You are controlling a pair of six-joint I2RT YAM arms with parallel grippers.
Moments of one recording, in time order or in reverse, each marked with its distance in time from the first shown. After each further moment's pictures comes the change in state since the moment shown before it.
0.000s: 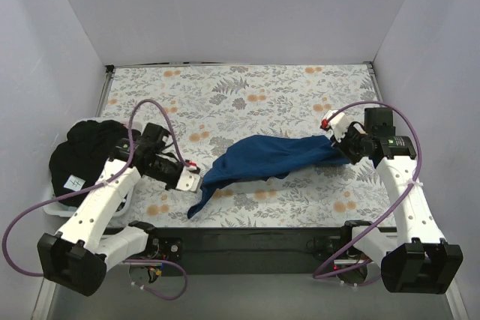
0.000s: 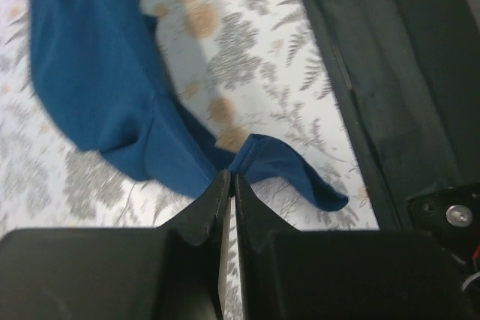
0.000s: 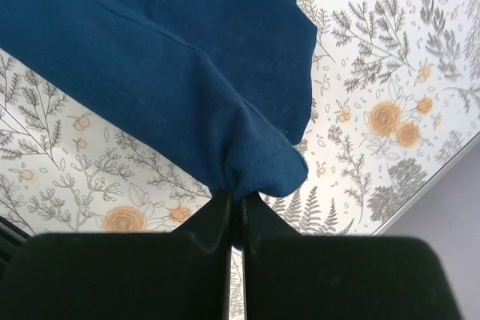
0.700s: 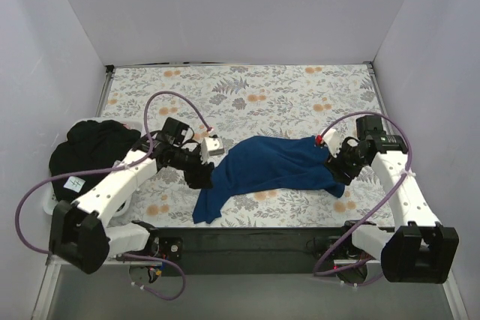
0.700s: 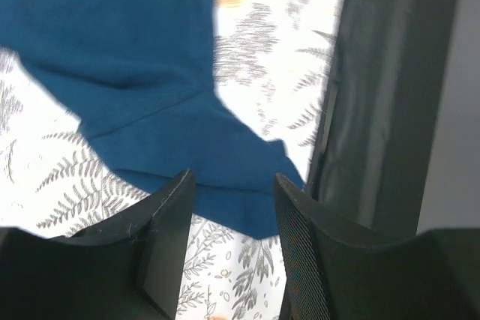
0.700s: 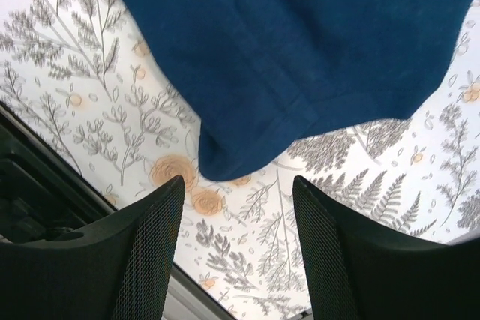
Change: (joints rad) left arm -0.190 0.078 -0.121 0.409 -0.172 -0.876; right arm 0.000 0.010 -0.116 -0.166 0.001 -0.146
